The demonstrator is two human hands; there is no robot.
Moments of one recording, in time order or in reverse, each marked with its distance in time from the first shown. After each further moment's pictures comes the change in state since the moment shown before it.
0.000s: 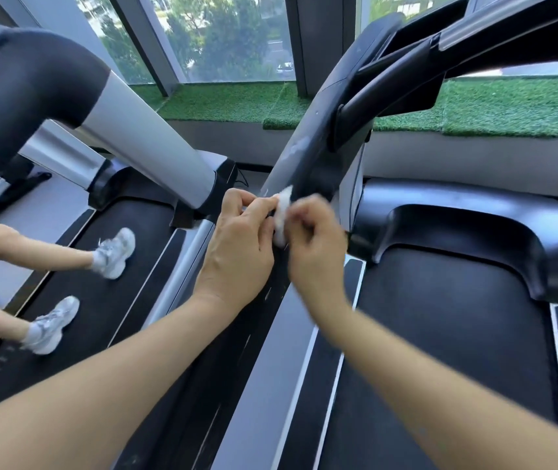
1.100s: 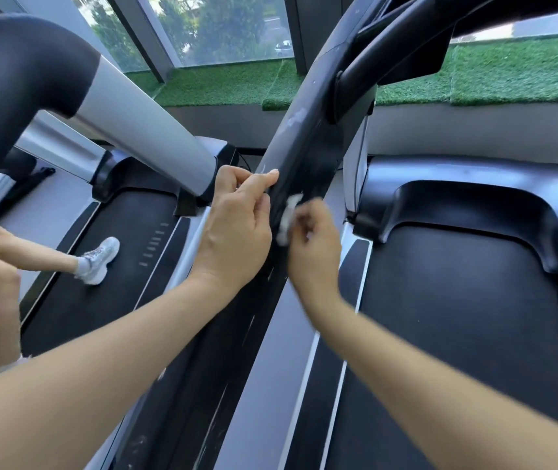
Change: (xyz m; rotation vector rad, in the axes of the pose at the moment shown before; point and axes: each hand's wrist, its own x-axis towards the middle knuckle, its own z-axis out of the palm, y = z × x) left_hand 0.000 0.000 0.000 -0.049 0.013 -0.009; right_hand -0.024 0.014 0.009 -0.068 0.066 0.255
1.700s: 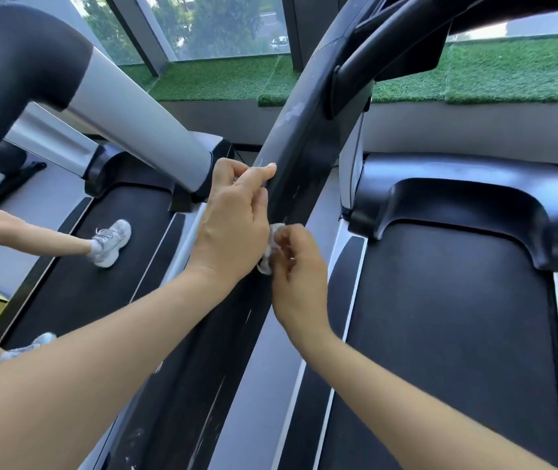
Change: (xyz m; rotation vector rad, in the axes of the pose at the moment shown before) left_hand 0.000 0.001 0.000 0.027 0.002 0.018; right_hand -0.043 0.008 -0.006 -0.055 -0.149 -0.191
